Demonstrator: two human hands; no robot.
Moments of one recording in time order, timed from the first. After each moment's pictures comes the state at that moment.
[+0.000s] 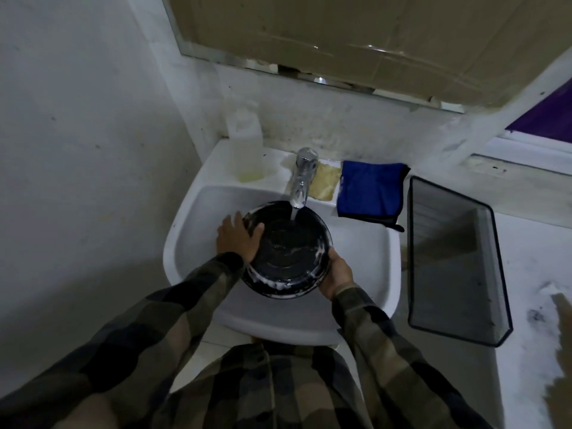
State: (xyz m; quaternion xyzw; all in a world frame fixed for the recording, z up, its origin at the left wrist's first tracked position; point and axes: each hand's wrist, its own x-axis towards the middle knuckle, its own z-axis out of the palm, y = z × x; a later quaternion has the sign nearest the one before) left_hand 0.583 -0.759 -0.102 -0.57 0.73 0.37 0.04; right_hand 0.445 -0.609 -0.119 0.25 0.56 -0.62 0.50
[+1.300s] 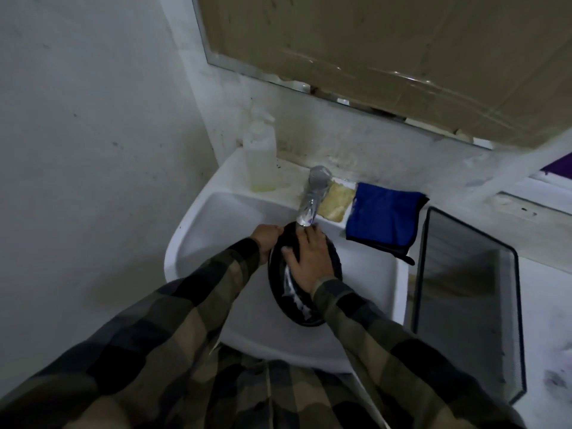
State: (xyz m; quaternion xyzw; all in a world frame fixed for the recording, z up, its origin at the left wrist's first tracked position) left_hand 0.523 -0.760 -0.072 -0.59 0.35 0.72 -0.09; right_hand 0.438 -0.659 -0.098 -0.58 0.77 -0.19 0.19
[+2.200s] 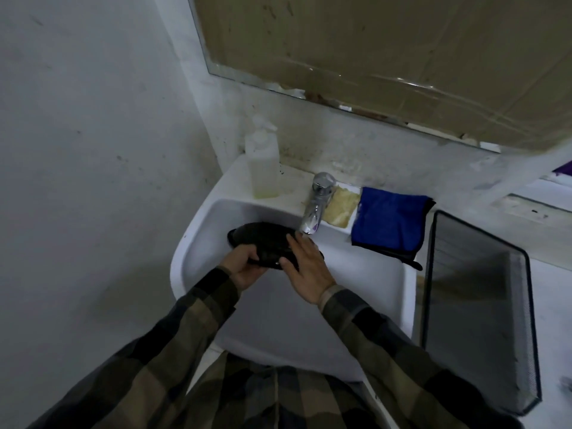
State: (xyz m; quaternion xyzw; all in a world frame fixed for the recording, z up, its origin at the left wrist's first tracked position) left_hand 0.579 -0.749 -0.058 -0.56 0.13 0.79 -0.22; right_hand 0.447 -0.658 -0.089 -0.56 0.74 -0.17 0.31
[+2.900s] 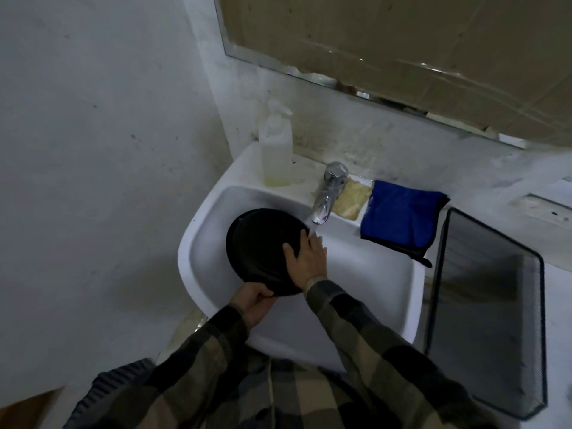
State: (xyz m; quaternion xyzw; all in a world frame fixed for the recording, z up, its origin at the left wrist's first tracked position) left_hand 0.604 -0.675 -0.094 -0.54 0.04 0.82 -0.21; right_hand 0.469 -0.674 -0.120 -0.43 0.83 -0.15 0.32
